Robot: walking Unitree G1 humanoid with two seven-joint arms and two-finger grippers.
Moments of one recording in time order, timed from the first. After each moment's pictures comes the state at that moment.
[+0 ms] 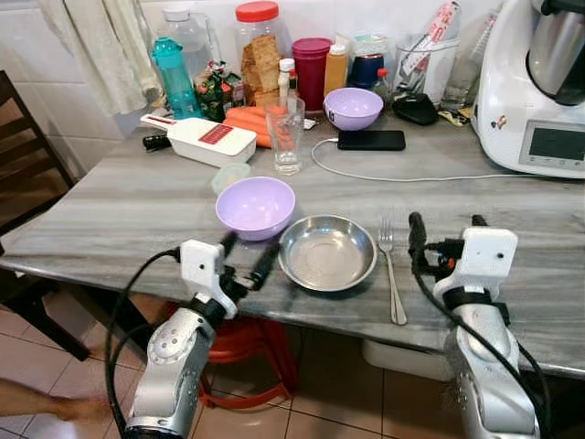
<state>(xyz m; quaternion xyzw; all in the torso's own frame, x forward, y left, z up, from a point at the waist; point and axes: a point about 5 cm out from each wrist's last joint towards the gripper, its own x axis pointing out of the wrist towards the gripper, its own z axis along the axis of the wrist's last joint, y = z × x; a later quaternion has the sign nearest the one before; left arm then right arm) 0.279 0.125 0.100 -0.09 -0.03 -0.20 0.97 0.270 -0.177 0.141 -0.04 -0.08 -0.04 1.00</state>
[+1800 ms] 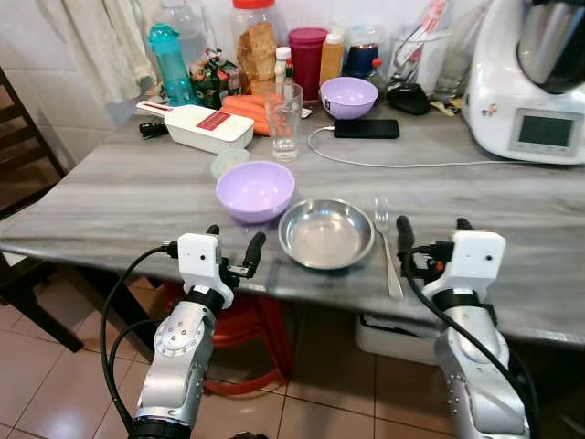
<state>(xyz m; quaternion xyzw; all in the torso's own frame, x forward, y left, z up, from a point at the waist) 0.289 0.127 0.101 -0.06 -0.03 -0.13 0.99 0.272 -0.168 0.136 -0.01 -0.07 -0.02 1.00</state>
